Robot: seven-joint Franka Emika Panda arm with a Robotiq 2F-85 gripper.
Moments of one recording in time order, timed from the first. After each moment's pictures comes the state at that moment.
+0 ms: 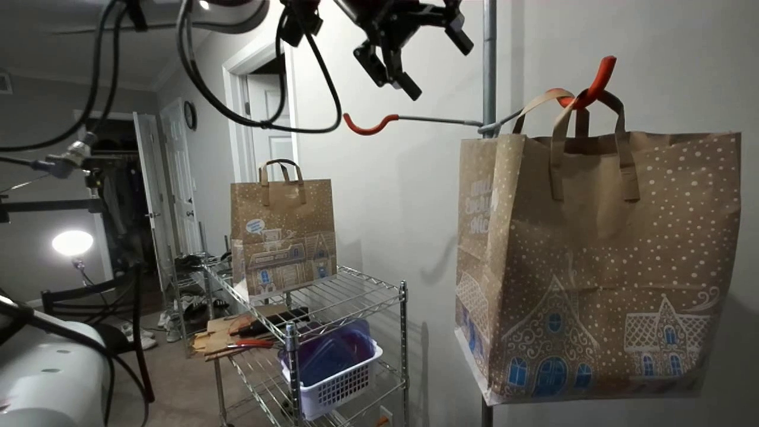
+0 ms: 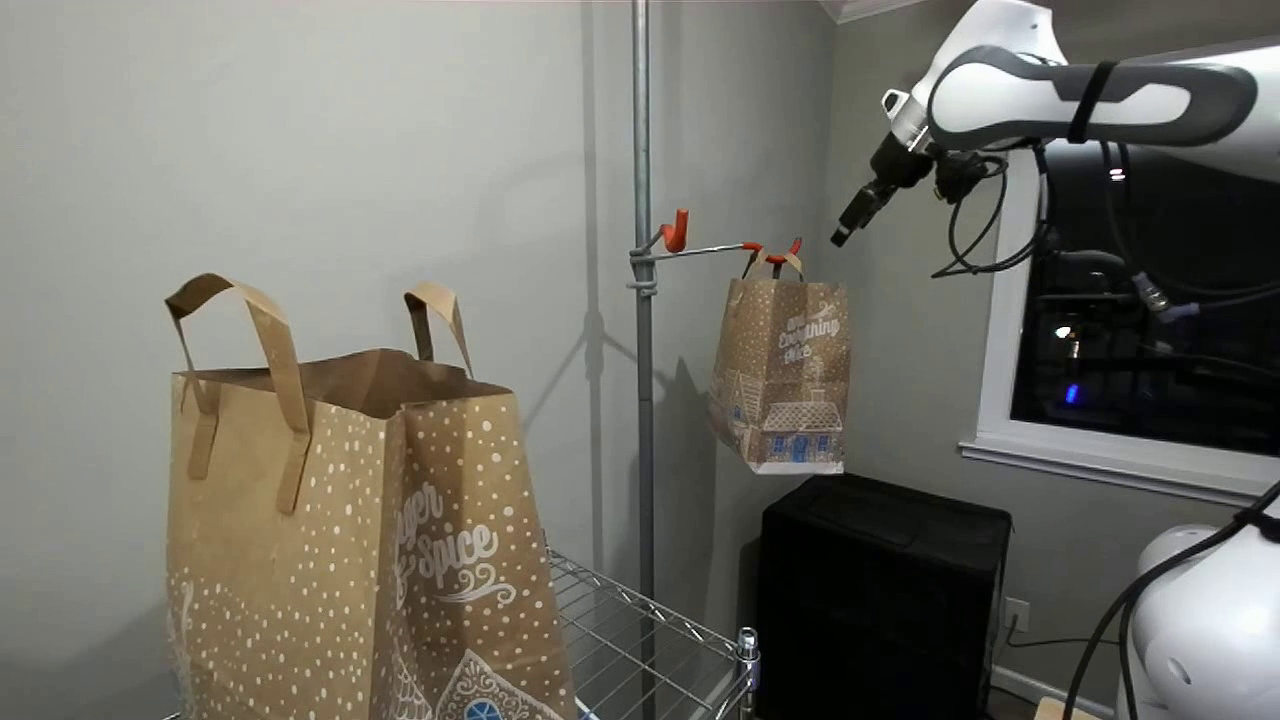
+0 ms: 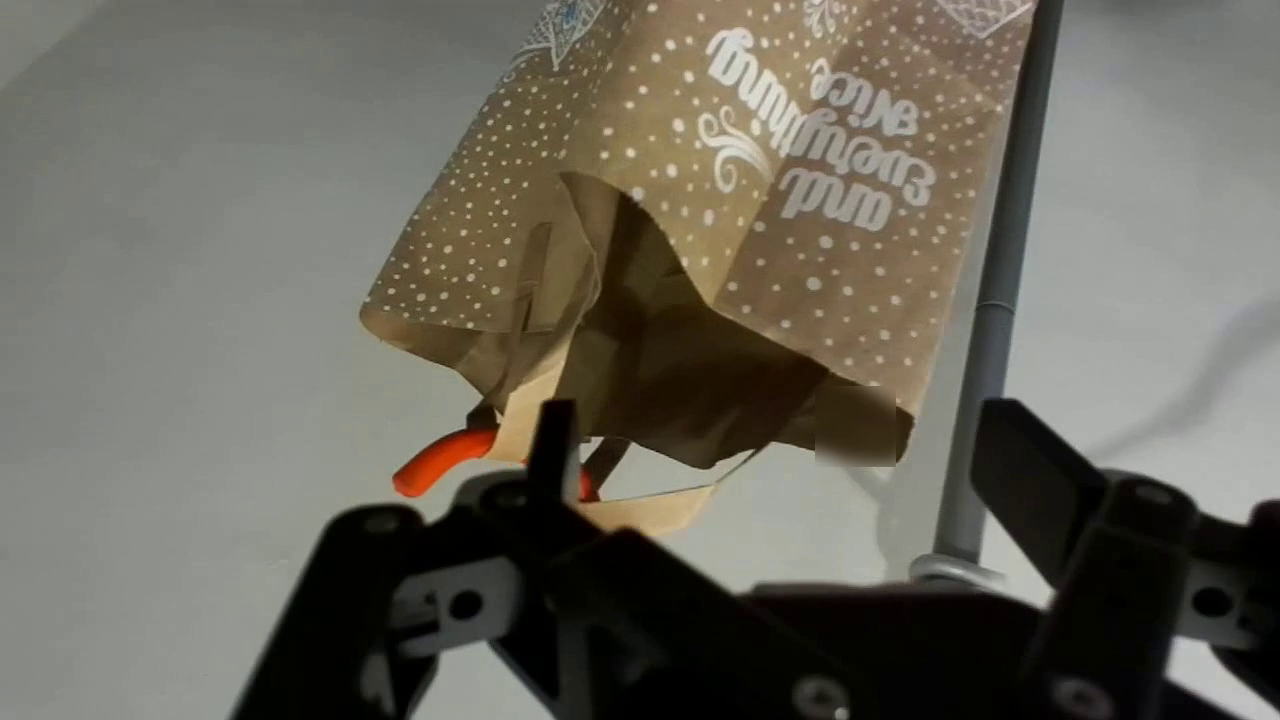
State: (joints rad) arm 0.02 -0.60 -0.29 -1.88 -0.28 2.08 -0.40
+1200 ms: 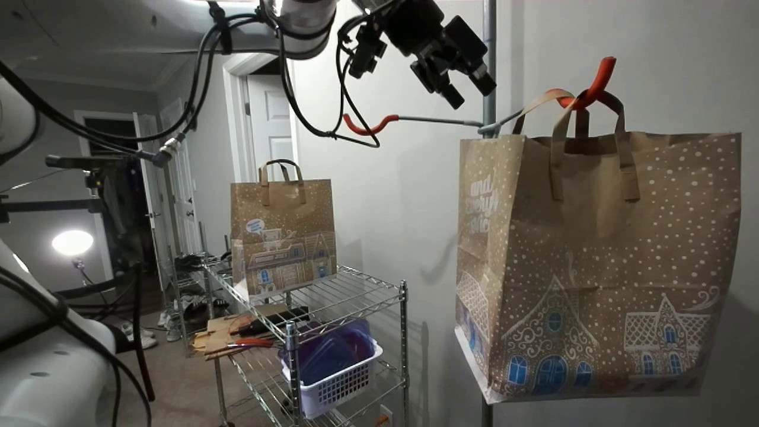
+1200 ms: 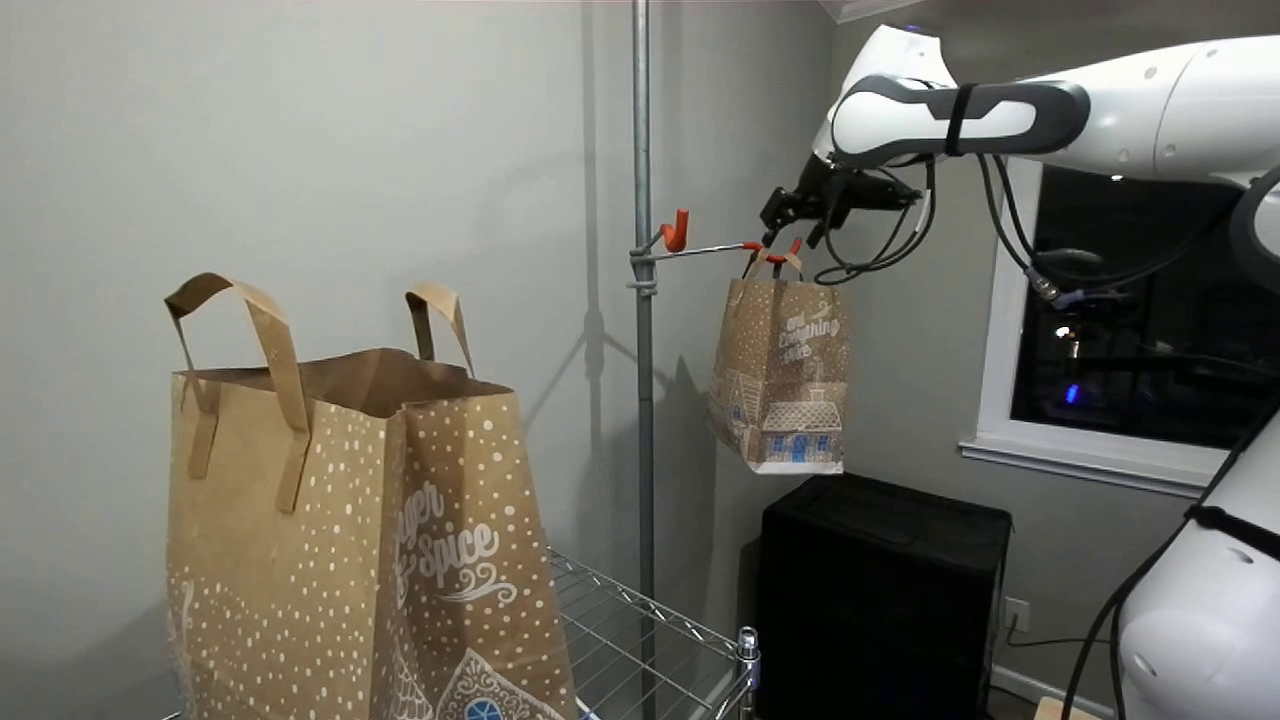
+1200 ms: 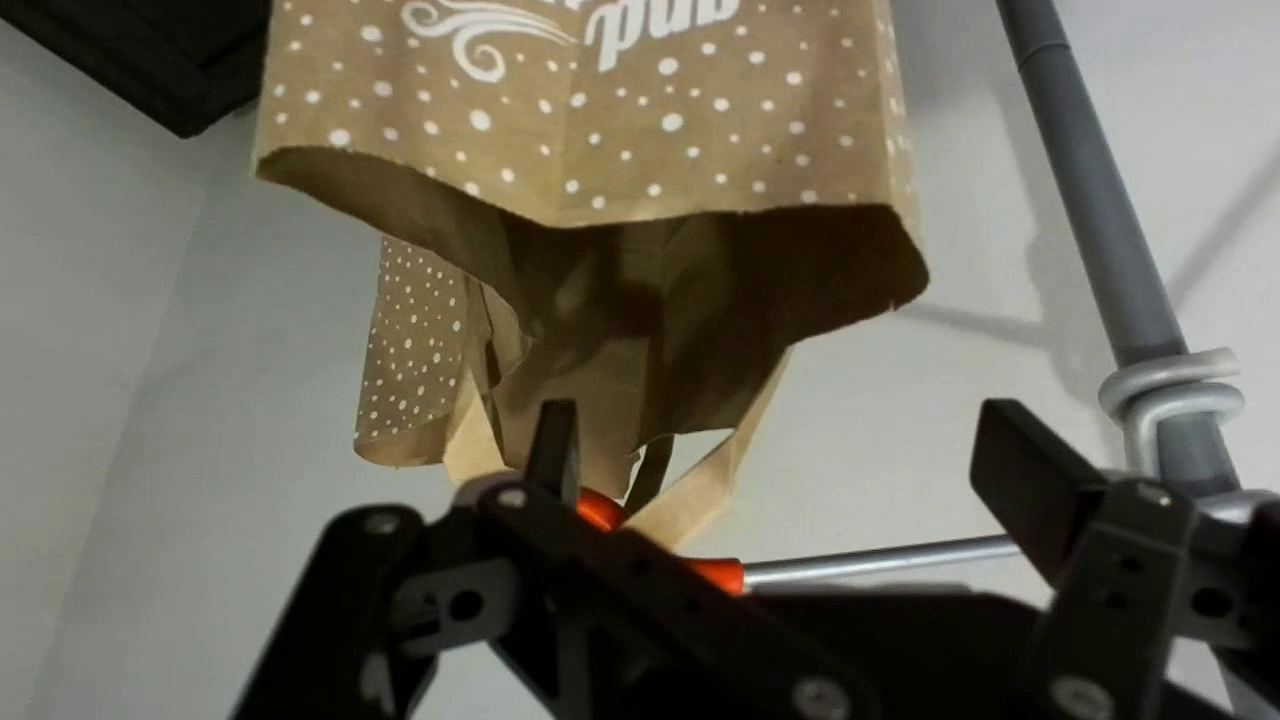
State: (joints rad) arm -0.12 -0.34 -0.14 -1.71 -0.19 2.12 0.20
